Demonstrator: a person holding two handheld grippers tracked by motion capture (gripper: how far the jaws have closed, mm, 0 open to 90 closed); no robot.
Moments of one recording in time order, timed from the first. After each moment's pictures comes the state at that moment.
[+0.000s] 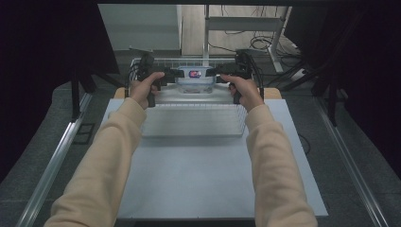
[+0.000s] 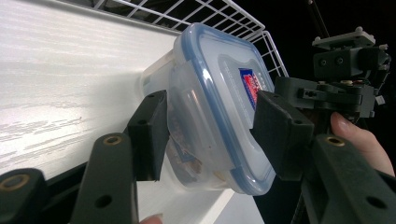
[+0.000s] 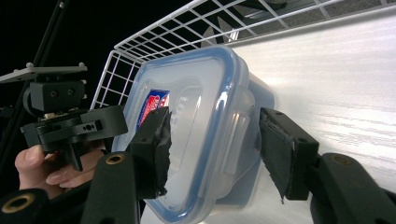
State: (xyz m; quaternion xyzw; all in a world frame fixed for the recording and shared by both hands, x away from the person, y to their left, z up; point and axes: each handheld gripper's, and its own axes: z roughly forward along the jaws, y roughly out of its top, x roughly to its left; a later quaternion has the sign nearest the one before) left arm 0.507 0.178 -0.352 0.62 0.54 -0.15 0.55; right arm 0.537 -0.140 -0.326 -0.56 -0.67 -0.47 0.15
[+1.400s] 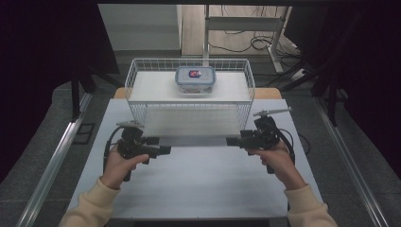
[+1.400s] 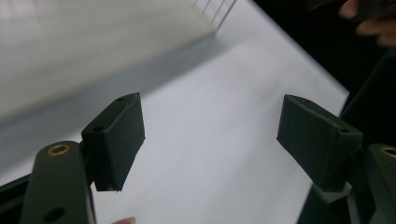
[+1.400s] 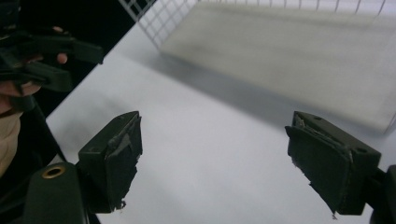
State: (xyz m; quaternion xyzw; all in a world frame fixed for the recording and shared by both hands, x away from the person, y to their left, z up) left arm 0.302 0.181 -0.443 0.77 0.44 0.00 0.47; right arm 0.348 -0.211 -0.391 -0.42 -0.80 -0.43 0.01
